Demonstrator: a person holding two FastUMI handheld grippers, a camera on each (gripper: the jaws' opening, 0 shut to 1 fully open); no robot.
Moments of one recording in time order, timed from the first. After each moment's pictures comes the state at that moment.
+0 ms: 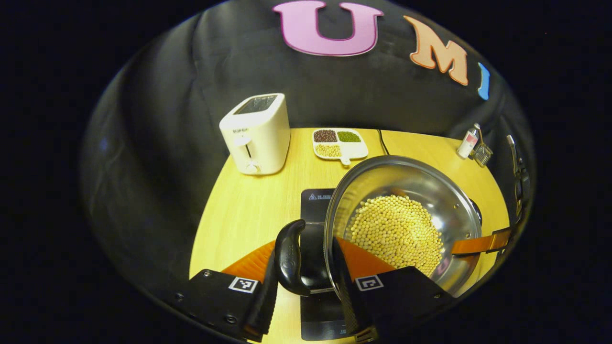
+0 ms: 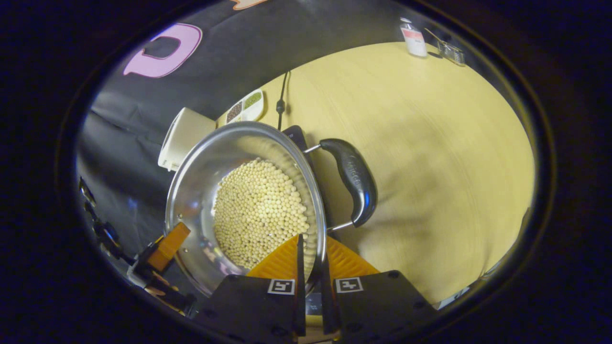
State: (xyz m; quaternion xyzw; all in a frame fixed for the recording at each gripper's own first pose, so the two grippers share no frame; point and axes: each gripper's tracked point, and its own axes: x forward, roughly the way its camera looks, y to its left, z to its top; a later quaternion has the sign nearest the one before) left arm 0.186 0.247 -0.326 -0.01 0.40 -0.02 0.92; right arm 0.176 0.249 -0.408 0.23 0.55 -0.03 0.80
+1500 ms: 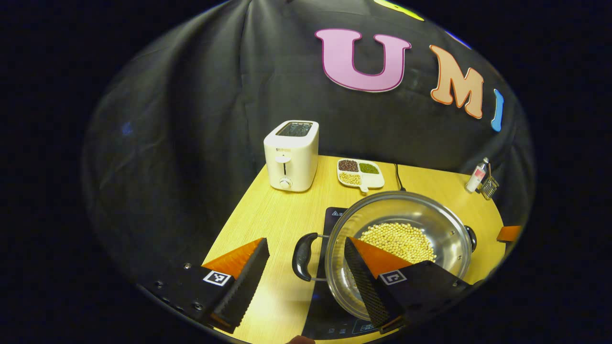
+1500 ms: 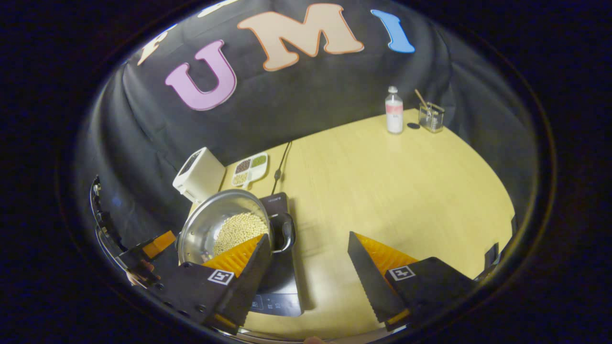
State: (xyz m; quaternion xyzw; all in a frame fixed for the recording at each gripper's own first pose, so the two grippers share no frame) left arm 0.170 0.270 -0.259 -0.03 0.28 0.05 0.96; right arm 0.154 0.153 -0.276 0.13 0.33 -0.06 0.93
